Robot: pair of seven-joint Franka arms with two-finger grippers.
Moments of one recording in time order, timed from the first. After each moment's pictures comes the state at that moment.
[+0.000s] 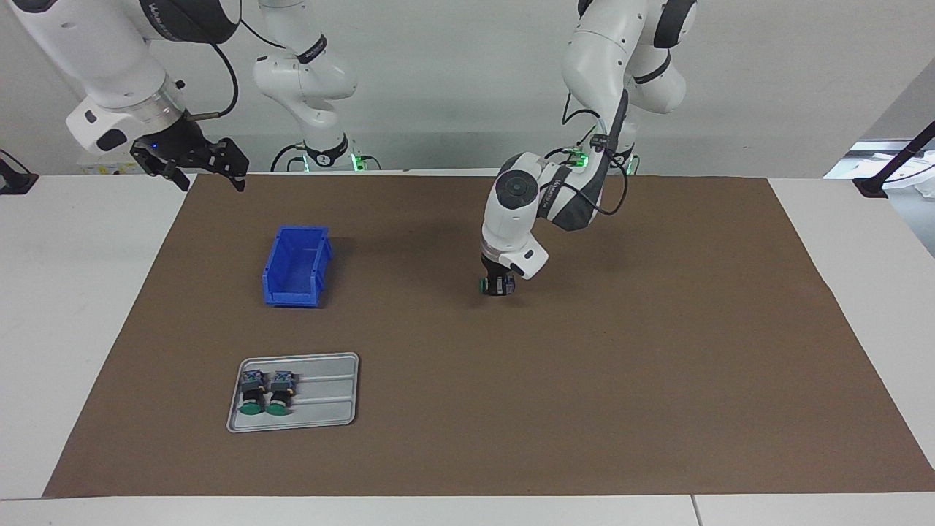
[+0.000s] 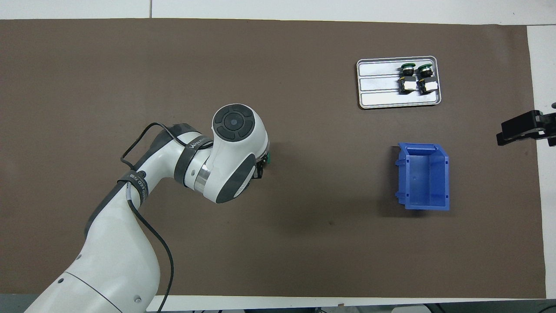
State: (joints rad) left arm -0.76 0.38 0.04 -1.84 -0.14 2.21 -2.15; right arm -0.03 -0.03 -0.03 -1.59 0.00 1.41 -0.03
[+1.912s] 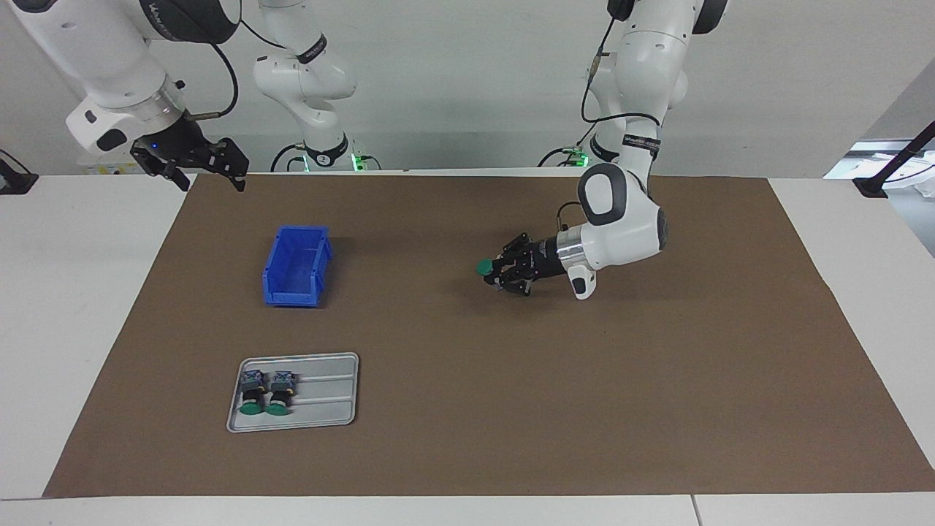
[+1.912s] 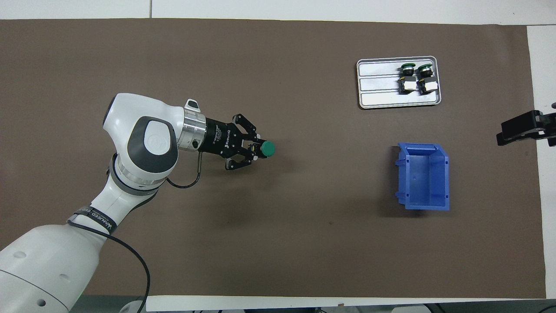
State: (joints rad) left arm -0.52 0.28 0.04 -2.02 -1.26 2.09 -1.05; right arm -0.03 -0.03 -0.03 -1.59 0.00 1.41 -0.03
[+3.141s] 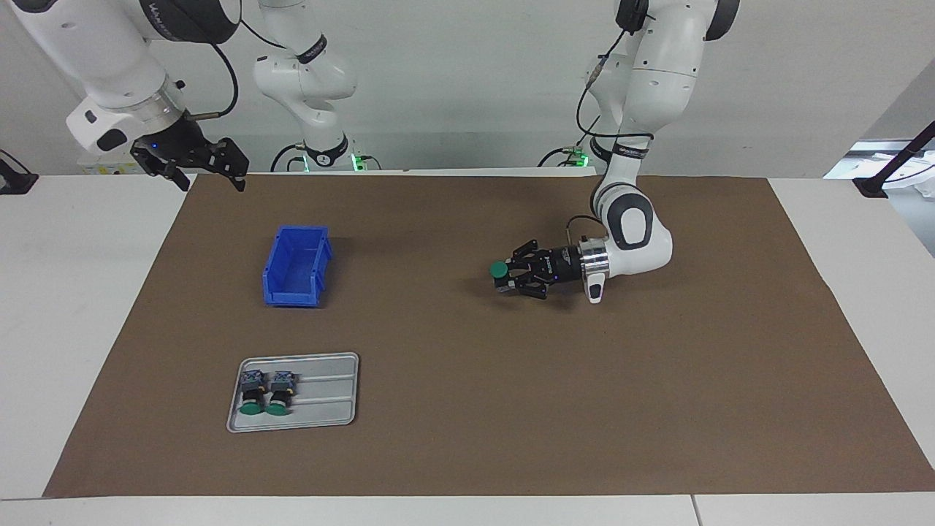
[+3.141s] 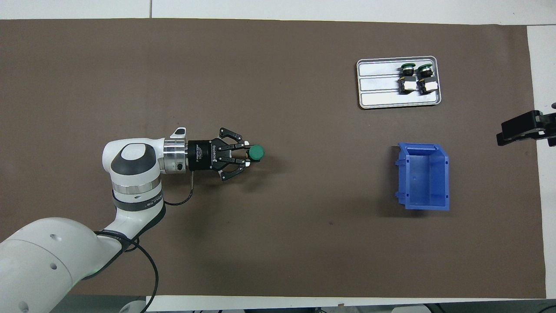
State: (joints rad) left arm -0.43 0.34 0.04 -2.21 -1.73 1.92 -0.64; right arm -0.03 -0.03 -0.03 -1.59 0.00 1.41 -0.03
